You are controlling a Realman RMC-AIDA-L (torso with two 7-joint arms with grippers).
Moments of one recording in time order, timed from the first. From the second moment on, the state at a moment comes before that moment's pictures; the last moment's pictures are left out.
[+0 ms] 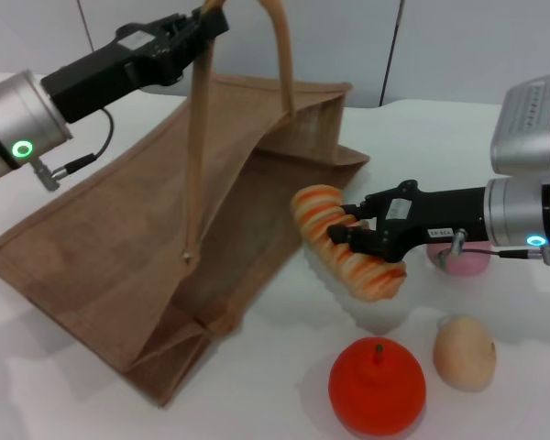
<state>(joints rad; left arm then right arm) -0.68 -2.03 0.39 0.44 -1.45 -1.56 1.79 0.84 2.03 -0.98 -0.34 -1.93 -1.18 1.34</state>
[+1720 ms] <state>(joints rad) -0.79 -2.03 0.39 0.39 -1.58 -1.75 1.76 1.09 2.05 -0.98 -0.09 -1.76 -0.90 1.08</state>
